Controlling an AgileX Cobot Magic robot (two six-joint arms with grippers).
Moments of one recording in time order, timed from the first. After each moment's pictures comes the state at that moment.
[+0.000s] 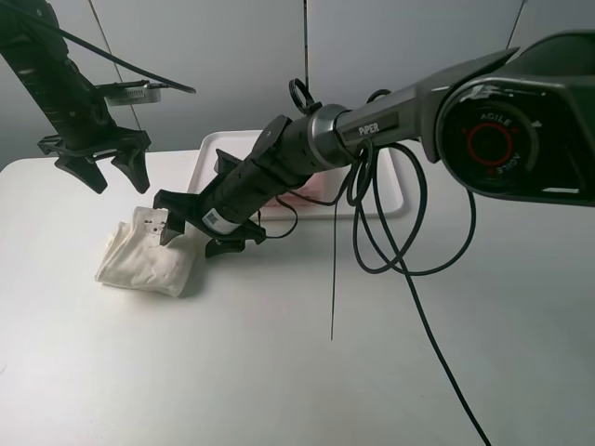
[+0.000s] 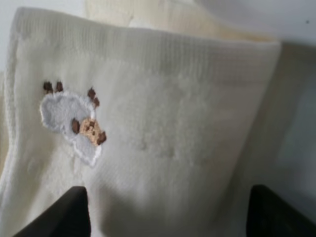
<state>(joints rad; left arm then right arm) -0.07 2.11 -1.65 -0.14 1.16 0.16 0.75 2.46 -1.71 1.03 0.57 -0.20</state>
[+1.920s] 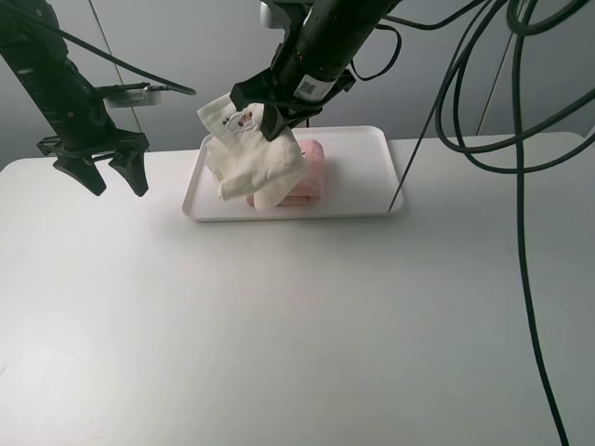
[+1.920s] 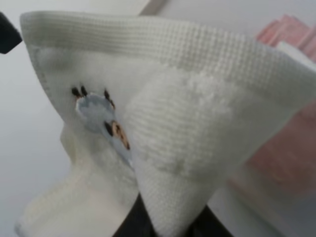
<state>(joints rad) -0.07 2.11 -1.65 -0.13 1.19 0.18 0.57 2.03 -1.71 0.32 0.87 -0.20</state>
